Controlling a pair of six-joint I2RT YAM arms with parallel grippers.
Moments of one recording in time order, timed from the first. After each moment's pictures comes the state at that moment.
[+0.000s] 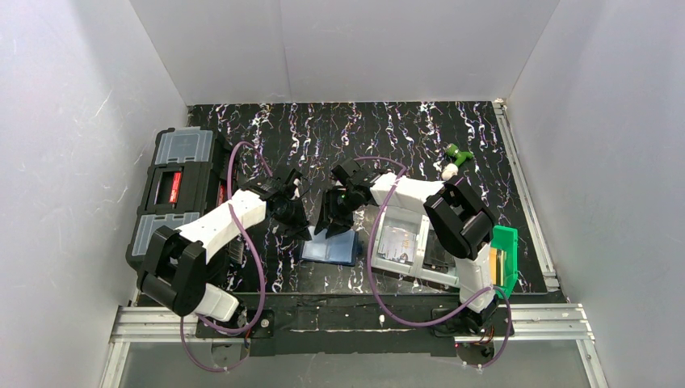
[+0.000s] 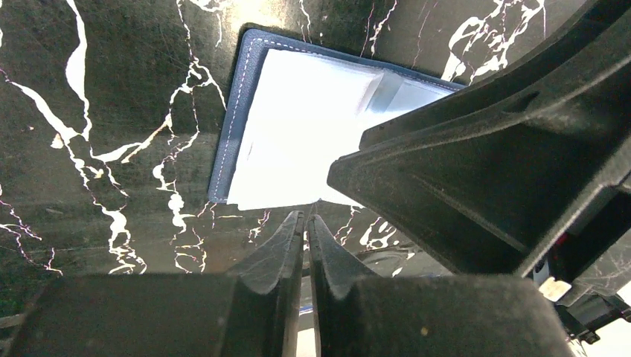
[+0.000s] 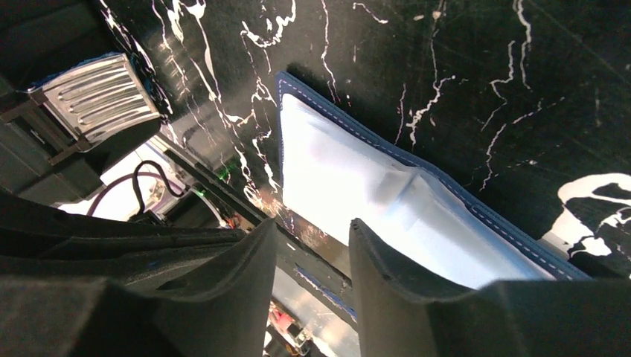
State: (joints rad) left arm -0.51 1.44 0.95 -0.77 0.19 -0.77; right arm 0.81 2.01 1.36 -0.42 -0.54 0.91
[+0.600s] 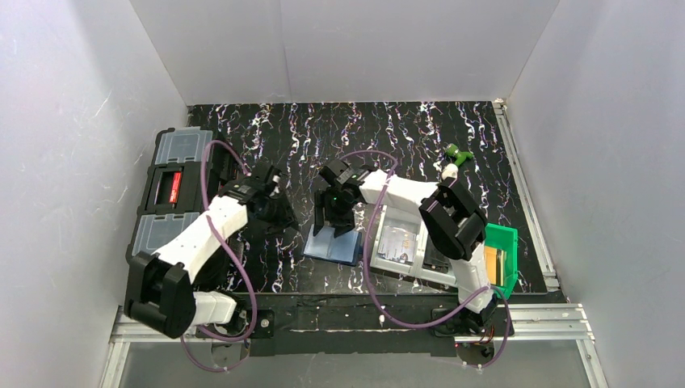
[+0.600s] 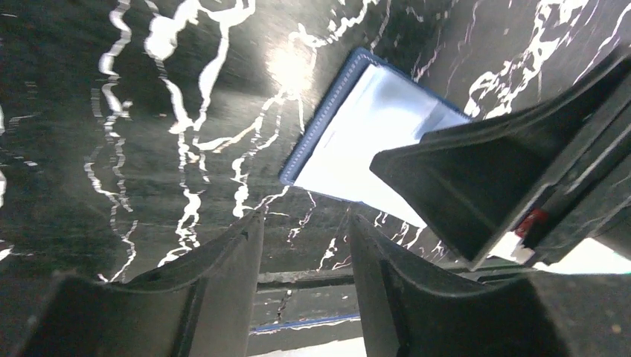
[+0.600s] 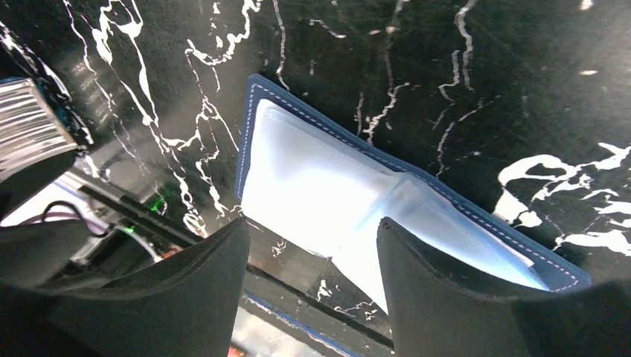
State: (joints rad) left arm -0.40 1.30 0.93 -0.84 0.09 -0.75; right arm 0.87 2.04 1.50 -0.63 -0.32 0.81
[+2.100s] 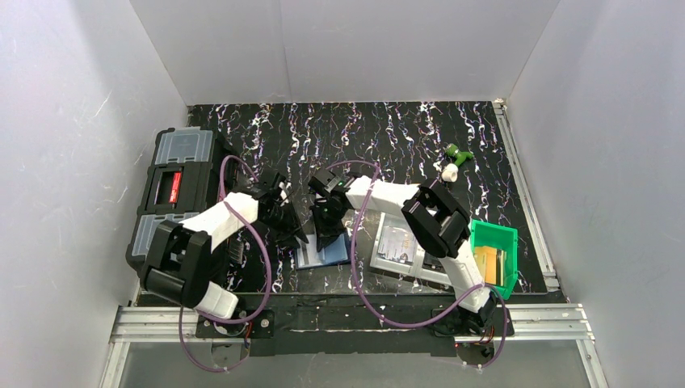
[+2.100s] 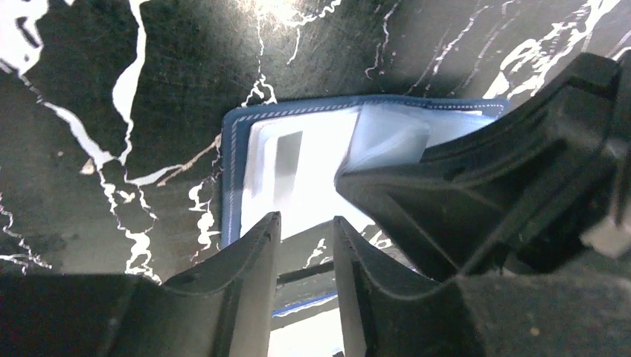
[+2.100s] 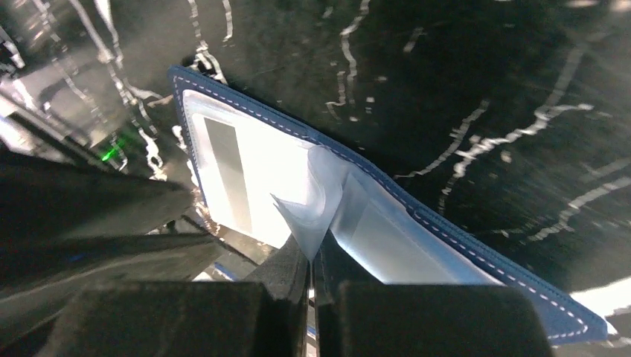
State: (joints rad) left arm -0.35 1.46 0.84 -0.69 0.34 -0.73; right arm 0.93 2.17 1.59 -0.71 -0.40 0.65
